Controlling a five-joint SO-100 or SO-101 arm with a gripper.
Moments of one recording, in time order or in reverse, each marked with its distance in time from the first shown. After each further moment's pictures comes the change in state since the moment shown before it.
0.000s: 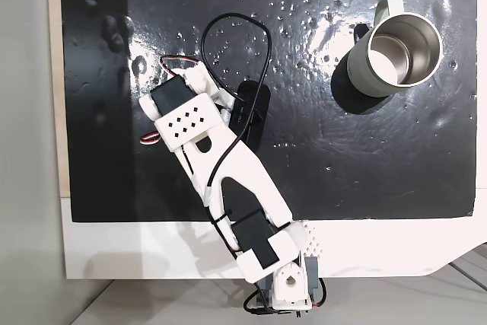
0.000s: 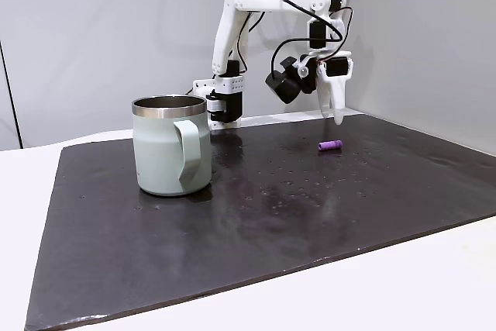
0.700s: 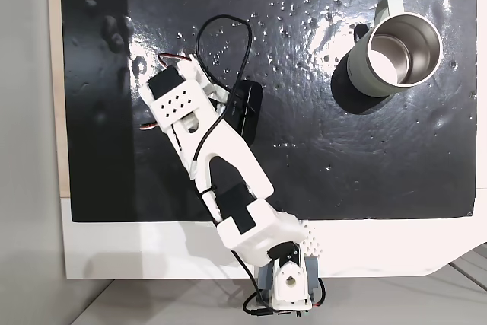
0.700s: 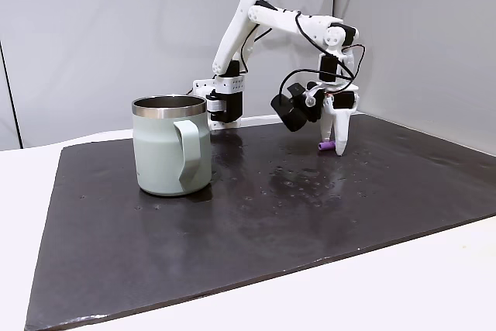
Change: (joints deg) arm -1.7 -14.9 -3.4 -4.3 -0.6
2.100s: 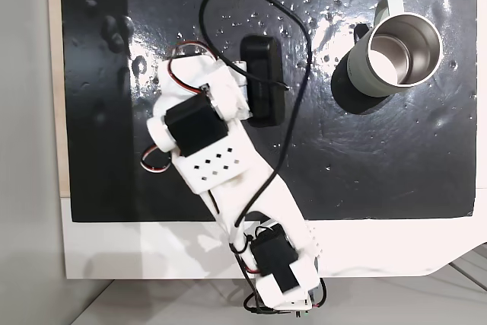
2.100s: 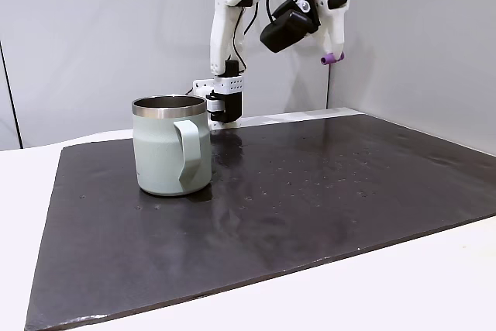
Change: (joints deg) arm 6.5 27.9 -15.4 16.9 -22.4
